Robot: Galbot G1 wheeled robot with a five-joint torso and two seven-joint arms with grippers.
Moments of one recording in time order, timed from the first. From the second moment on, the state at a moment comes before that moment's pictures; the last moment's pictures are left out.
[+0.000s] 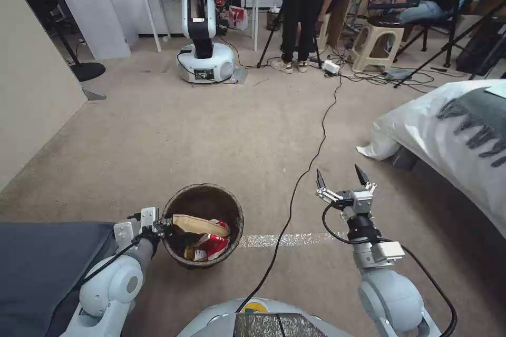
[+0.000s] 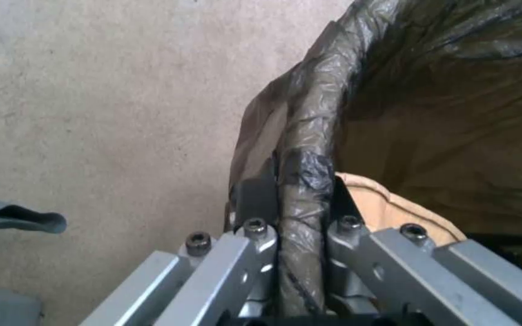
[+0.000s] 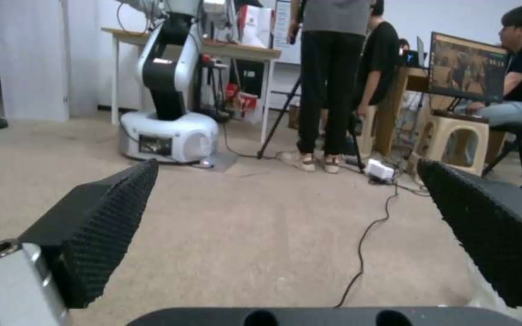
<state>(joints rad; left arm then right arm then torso) 1.62 -1.29 -0.65 -2.22 -0.64 0.74 -0.29 -1.68 1.25 0.55 2.20 0.12 0.18 0.12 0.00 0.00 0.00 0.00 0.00</state>
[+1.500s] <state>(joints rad) 1.55 -1.29 -0.63 -2.08 -0.70 0.73 -0.28 -1.68 1.26 0.54 2.20 0.11 0.19 0.12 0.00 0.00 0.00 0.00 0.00</state>
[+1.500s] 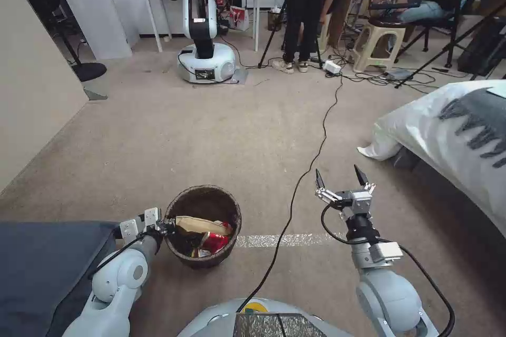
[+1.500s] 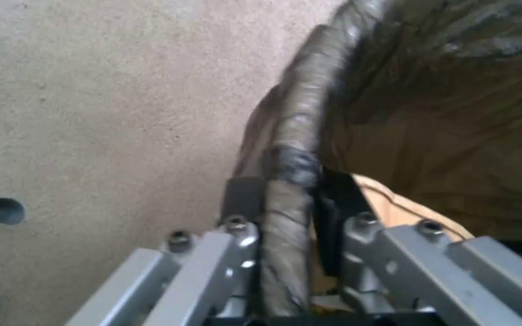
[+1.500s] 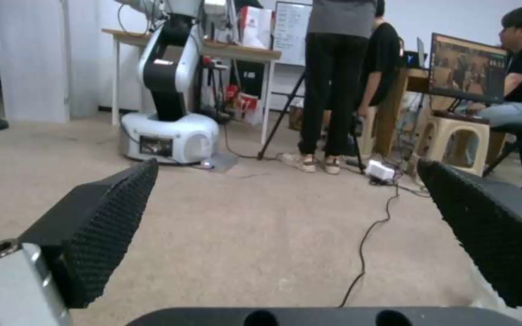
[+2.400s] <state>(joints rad) 1.56 -1.28 -0.65 -2.15 -0.67 0.74 -0.29 -1.68 1.25 0.53 2.20 0.11 0.18 0.13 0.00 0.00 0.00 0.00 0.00</state>
